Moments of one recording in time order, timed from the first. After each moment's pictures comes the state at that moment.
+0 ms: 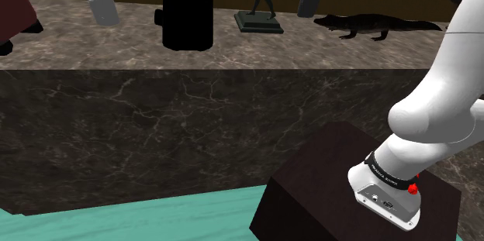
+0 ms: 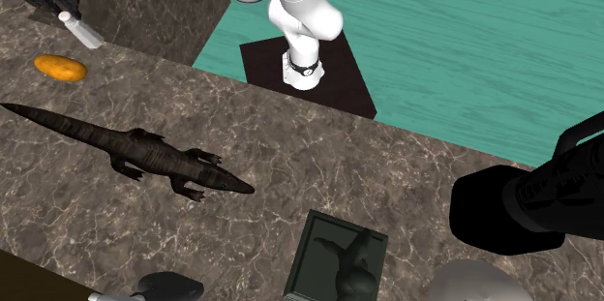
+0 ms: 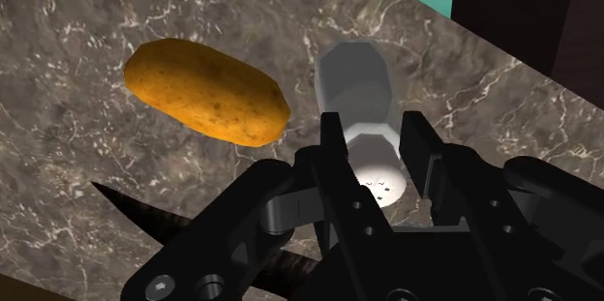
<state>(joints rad) -0.63 0.38 -1.25 -1.29 0.40 1.50 -1.71</state>
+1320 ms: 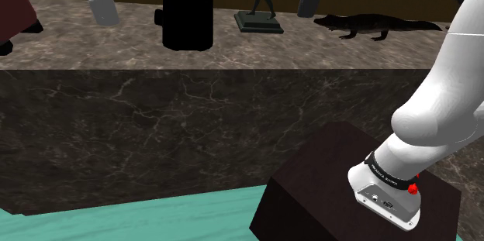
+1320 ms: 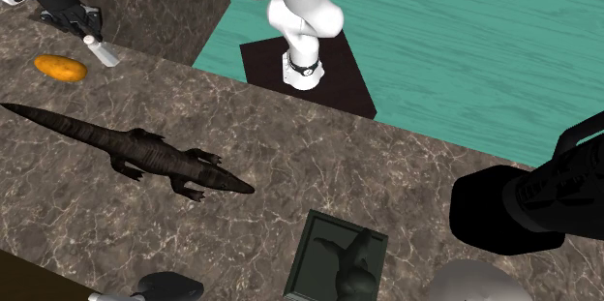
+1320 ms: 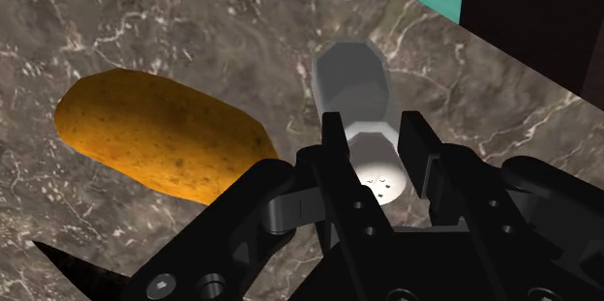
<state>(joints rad) -0.48 0.34 -1.30 -1.57 0.36 1.73 -1.71</state>
